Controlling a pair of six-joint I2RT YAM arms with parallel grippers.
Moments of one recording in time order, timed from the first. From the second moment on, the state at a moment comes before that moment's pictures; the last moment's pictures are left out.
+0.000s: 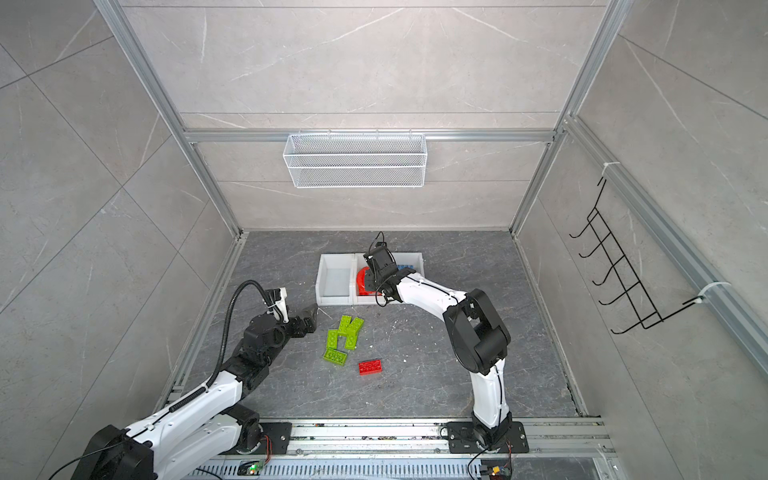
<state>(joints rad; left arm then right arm) -0.43 0.94 0.30 0.29 -0.14 -0.36 0.64 1.99 1.46 -0.29 0.17 0.48</state>
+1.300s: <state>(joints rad) -0.43 0.91 0.30 0.29 -0.12 -0.36 0.75 1.68 1.44 -0.39 0.15 0.46</state>
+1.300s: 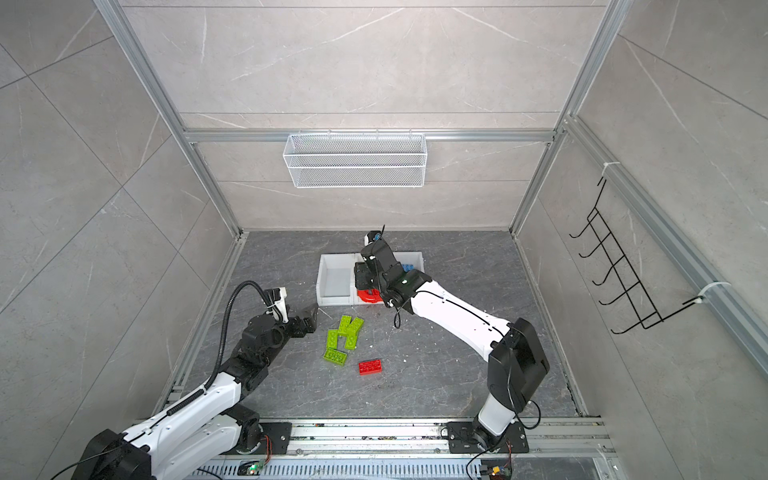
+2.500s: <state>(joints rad) -0.43 0.91 0.30 0.29 -0.12 -0.36 0.72 2.03 1.40 -0.49 0.00 0.45</state>
